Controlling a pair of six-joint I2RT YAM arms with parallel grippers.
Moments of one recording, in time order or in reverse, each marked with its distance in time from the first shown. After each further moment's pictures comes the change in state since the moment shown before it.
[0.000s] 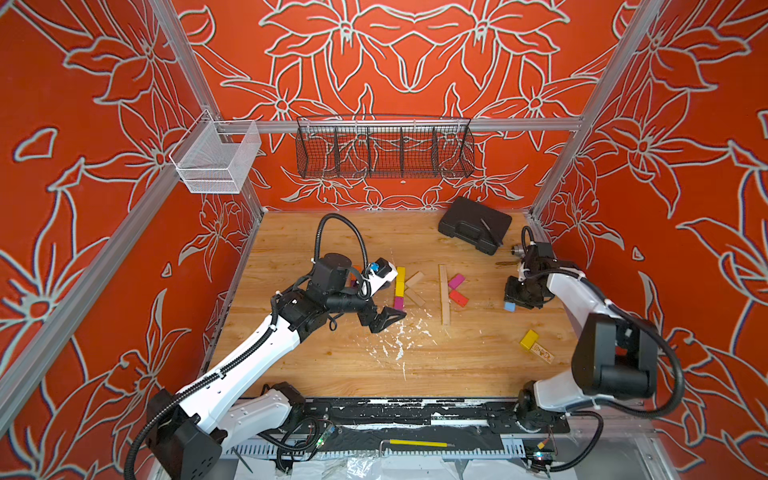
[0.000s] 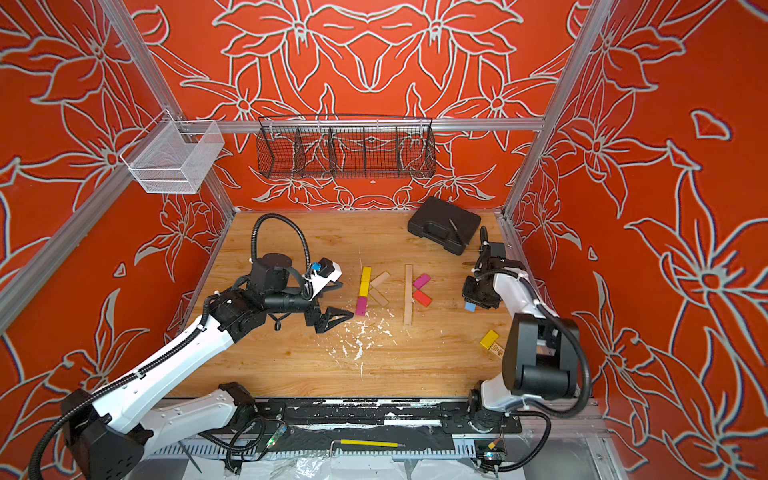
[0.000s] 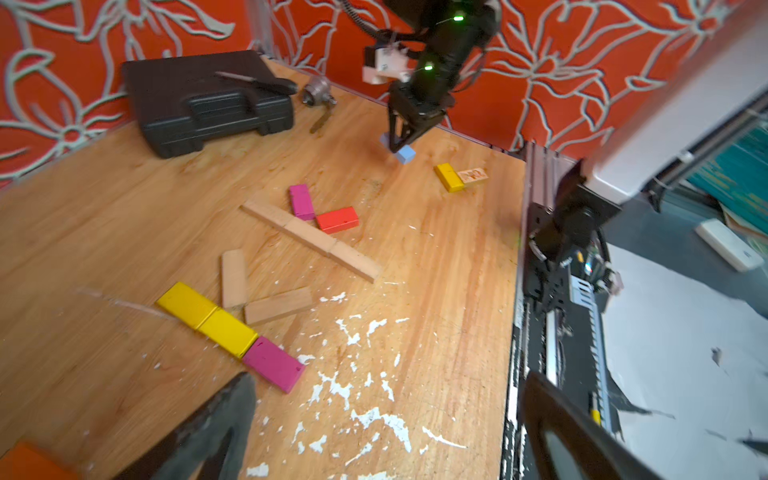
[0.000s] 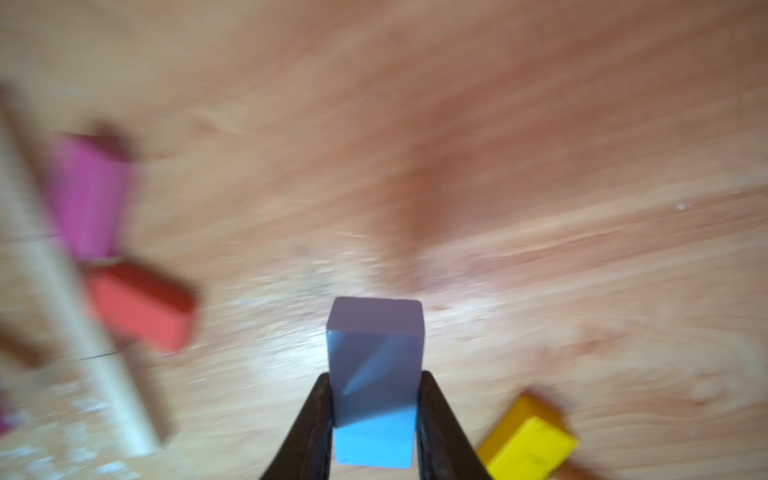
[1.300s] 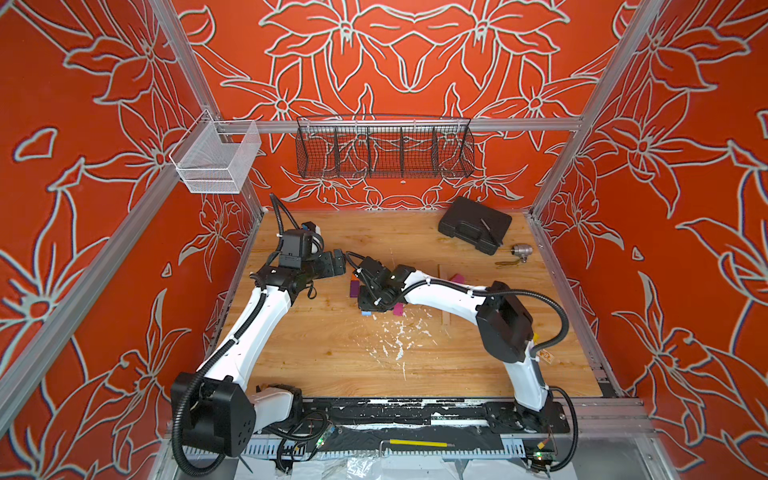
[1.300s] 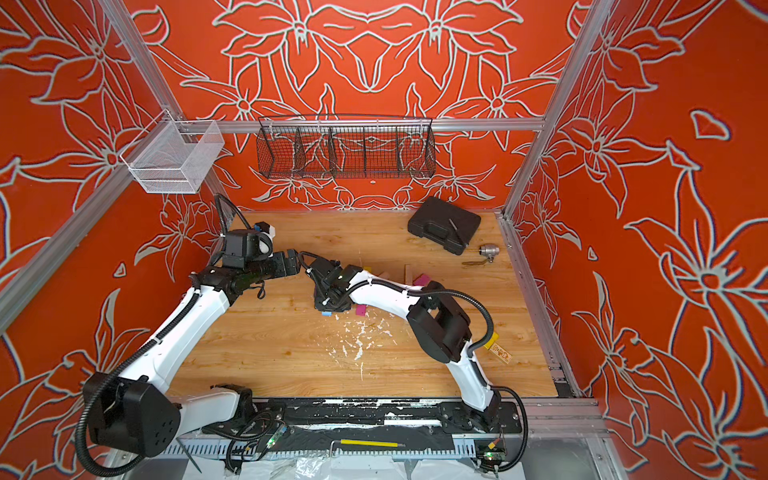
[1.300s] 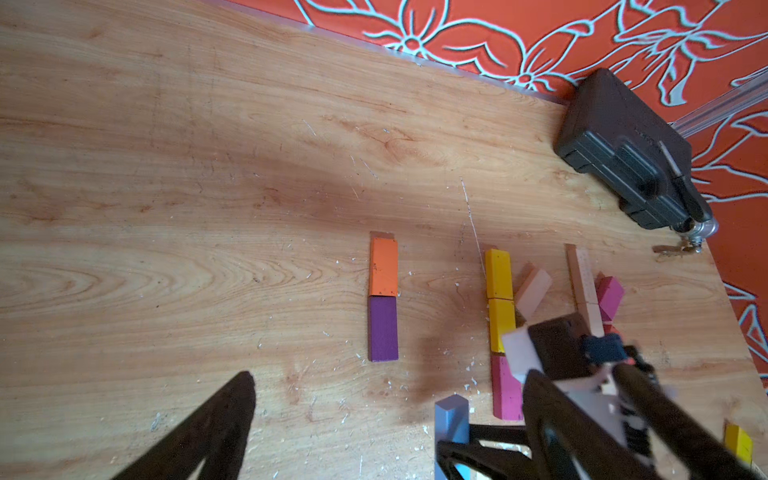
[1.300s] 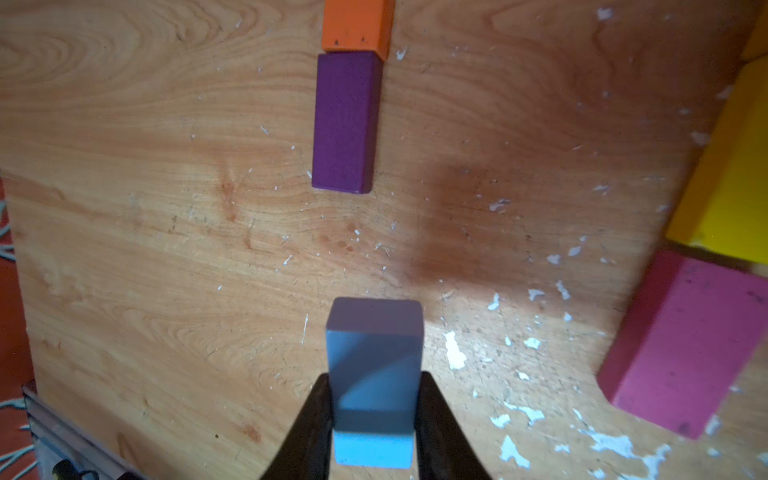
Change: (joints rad) left arm 0.394 0.169 0.114 -0.108 -0.433 -0.461; right arm 1.032 0.698 0.695 0.148 0.119 0.632
